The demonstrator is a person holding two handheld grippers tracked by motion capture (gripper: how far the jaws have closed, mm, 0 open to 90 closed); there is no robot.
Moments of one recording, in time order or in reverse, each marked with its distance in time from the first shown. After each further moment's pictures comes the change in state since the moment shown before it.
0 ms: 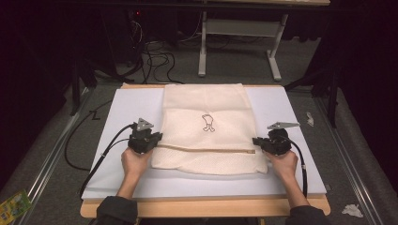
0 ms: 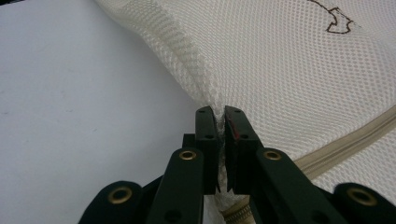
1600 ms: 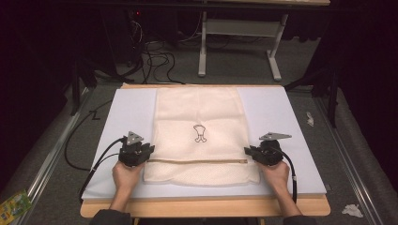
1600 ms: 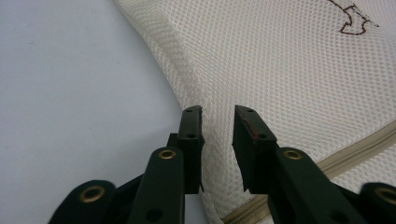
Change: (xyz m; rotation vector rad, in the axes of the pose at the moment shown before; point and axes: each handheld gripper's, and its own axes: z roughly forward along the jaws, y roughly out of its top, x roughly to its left) left arm 0.006 -0.044 -0.014 0.012 0.043 -0.035; right arm 0.029 -0.025 0.012 -0.013 0.011 -0.005
